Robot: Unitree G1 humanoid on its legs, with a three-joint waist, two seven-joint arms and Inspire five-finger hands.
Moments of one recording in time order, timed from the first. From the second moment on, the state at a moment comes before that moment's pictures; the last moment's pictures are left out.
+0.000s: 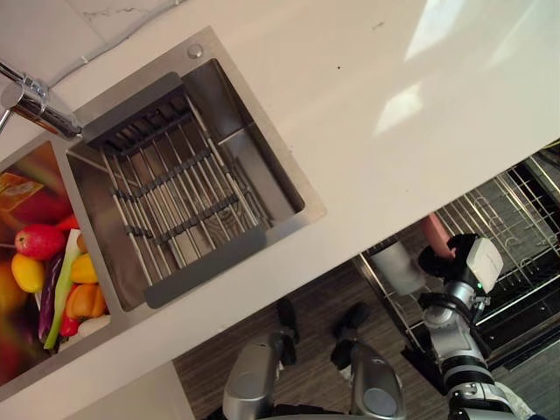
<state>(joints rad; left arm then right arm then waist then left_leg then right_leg) 0.16 0.07 0.20 0.95 -0.56 0.37 0.04 -0.21 -0.32 -0.17 0.66 -0.49 0.04 -0.67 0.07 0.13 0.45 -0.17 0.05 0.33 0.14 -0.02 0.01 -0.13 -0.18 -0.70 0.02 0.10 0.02</state>
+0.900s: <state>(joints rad) 0.12 0.11 0.40 1.00 -0.52 0.31 0.06 0.05 -0.23 -0.49 0.00 0.06 -0.29 -0.38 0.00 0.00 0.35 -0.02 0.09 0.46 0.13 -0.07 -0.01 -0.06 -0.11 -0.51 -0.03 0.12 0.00</state>
